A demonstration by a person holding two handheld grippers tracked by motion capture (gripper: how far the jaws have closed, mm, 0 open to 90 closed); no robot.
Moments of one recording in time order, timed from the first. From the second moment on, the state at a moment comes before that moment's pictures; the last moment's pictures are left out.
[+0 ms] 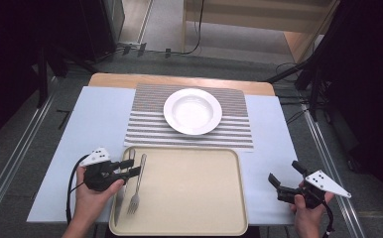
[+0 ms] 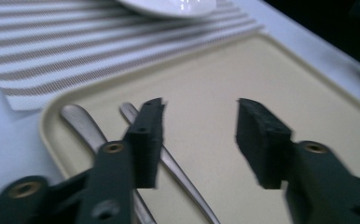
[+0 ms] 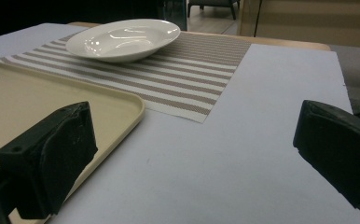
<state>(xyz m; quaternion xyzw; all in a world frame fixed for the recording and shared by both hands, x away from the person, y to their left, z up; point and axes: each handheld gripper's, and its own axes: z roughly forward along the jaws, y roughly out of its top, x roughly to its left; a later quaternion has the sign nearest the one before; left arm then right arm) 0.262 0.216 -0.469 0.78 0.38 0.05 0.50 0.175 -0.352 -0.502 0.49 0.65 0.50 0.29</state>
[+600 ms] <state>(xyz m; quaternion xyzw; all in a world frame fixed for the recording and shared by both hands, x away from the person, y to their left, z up) 0.251 0.267 -0.466 0.73 0.37 0.11 0.56 0.183 -0.334 -0.489 0.47 0.67 0.51 0.28</state>
